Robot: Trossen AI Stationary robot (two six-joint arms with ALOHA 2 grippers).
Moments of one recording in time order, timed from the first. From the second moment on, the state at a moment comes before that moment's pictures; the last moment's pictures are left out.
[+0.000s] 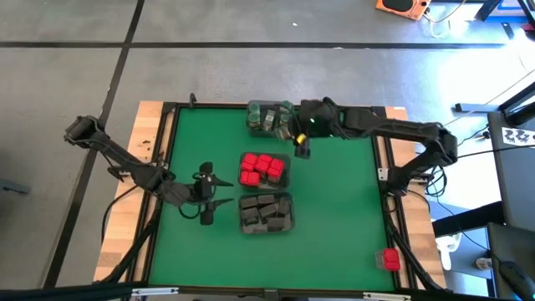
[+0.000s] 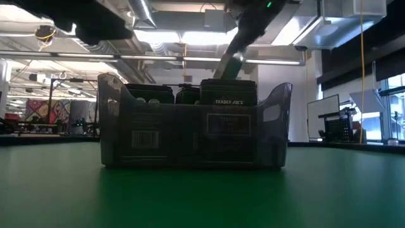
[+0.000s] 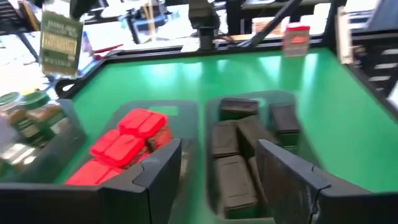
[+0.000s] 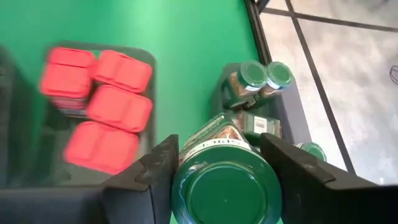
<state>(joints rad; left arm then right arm) -0.52 1.03 0.49 0.16 -0.65 -0.12 -0.21 1.50 1.41 -0.64 0.12 -0.28</state>
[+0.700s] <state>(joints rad) -0.25 1.03 0.46 0.07 -0.65 0.03 -0.40 1.79 1.41 -0.40 0.06 -0.35</state>
